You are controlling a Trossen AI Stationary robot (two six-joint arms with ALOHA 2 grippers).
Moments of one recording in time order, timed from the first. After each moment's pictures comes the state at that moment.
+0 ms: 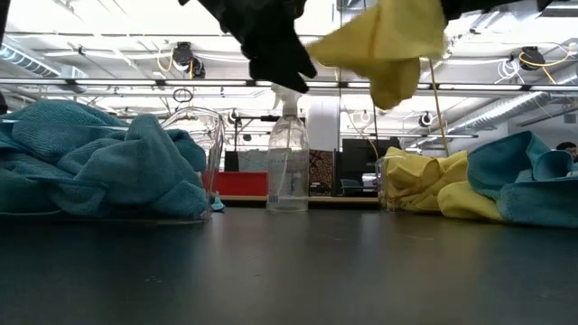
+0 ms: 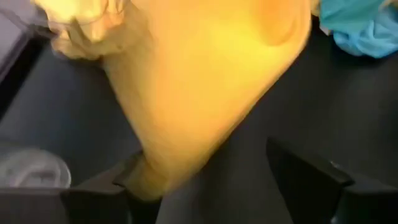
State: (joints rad) left arm 0.01 1.62 1.28 -0.38 -0.05 -0.07; right arm -0.15 0.76 0.71 0.00 0.07 -0.09
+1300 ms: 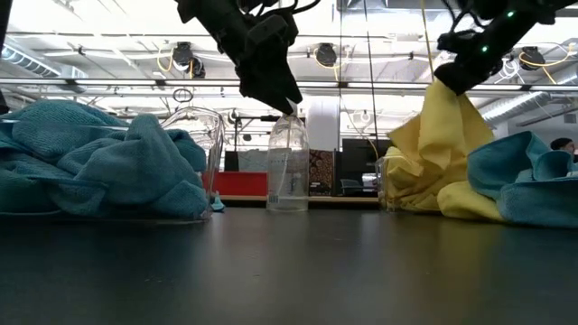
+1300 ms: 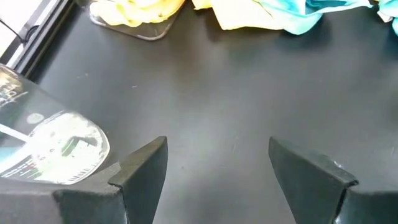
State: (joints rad) left arm 0.12 1.62 1.26 -0.43 -0.03 -0.07; right arm -0.74 0.79 0.78 -0.51 0.44 -0.25
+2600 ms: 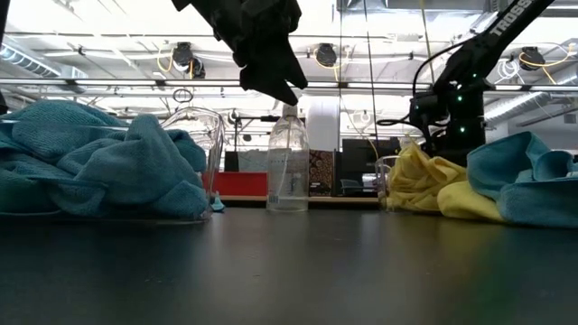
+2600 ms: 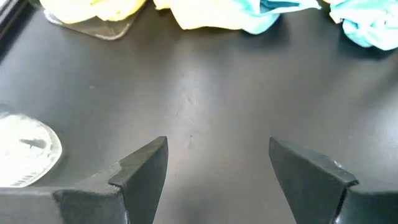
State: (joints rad) left arm 0.02 1.62 1.26 -0.42 -0.03 -0.15; right arm -0.91 1.46 0.81 -0.82 0.19 -0.05
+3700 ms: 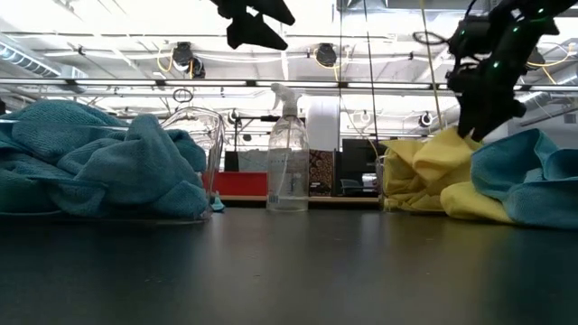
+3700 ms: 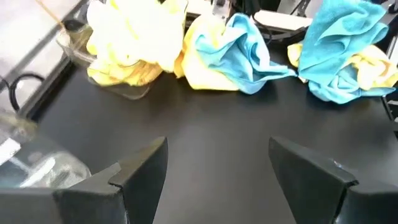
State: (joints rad) left arm 0.03 1.43 1.28 -0.43 -0.04 -0.14; right arm -0.91 0.91 0.80 -0.93 -0.03 0.10
